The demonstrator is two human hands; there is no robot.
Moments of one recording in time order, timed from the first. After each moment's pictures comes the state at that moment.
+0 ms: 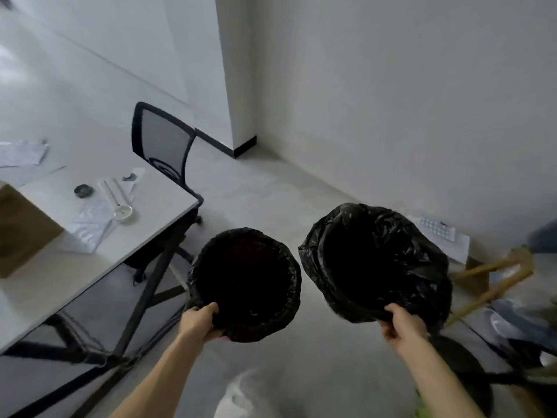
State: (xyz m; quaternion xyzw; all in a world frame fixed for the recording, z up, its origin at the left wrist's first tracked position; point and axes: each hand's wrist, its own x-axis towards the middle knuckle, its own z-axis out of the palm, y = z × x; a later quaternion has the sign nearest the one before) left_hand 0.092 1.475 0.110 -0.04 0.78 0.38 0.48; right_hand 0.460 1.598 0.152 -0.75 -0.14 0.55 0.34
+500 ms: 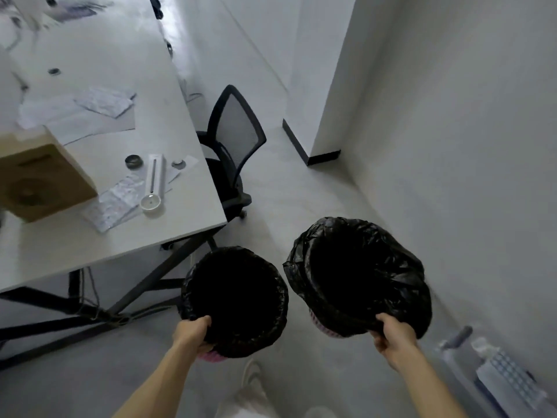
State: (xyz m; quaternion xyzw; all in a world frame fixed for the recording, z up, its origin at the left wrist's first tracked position) left_hand 0.054 1.615 0.035 -0.26 0.77 0.42 0.40; right_hand 0.316 1.919 0.112 -0.73 -0.35 0.58 0.12
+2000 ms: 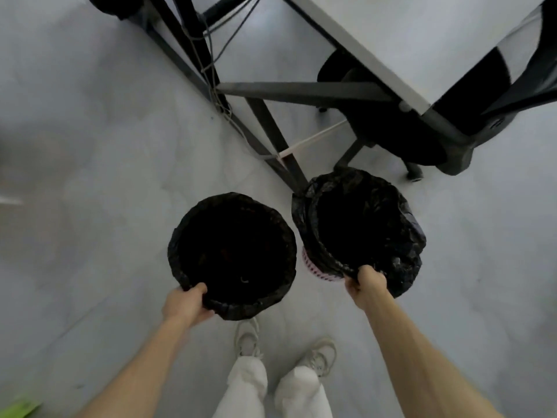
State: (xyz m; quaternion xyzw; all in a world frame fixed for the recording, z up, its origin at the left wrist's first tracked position) left_hand 0.187 1.741 -0.258 -0.73 0.44 0.52 0.10; right_hand -0.011 2.011 -0.320 -0.51 -0.63 0.50 -0.32
